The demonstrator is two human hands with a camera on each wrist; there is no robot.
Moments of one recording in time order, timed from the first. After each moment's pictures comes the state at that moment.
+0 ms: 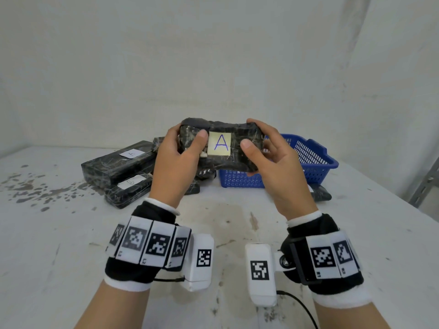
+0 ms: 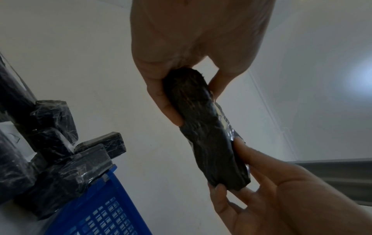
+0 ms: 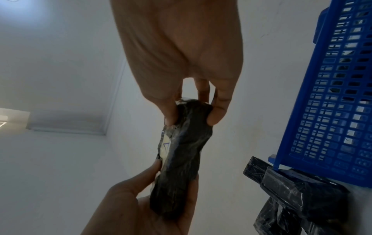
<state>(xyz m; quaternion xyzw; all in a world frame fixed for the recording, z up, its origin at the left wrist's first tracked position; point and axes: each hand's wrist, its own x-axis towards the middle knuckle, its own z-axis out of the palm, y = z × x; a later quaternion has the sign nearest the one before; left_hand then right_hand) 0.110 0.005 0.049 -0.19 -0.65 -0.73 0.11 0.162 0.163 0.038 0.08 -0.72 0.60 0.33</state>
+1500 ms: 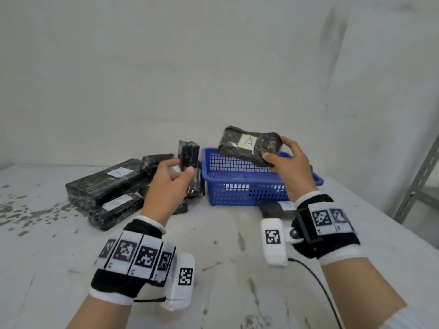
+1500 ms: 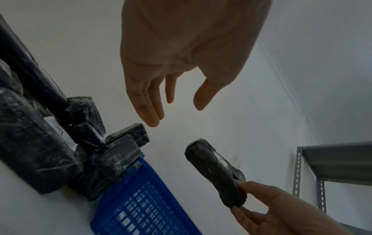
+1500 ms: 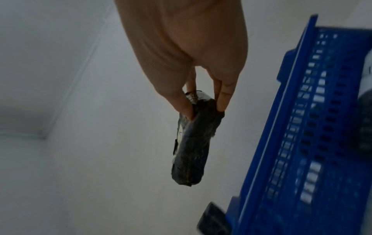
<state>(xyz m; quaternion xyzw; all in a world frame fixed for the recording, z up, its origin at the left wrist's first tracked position) 0.081 0.015 0.034 -0.13 -0.72 -0.68 0.05 0.126 0.246 0.059 -0.12 -0.69 0.62 0.36</state>
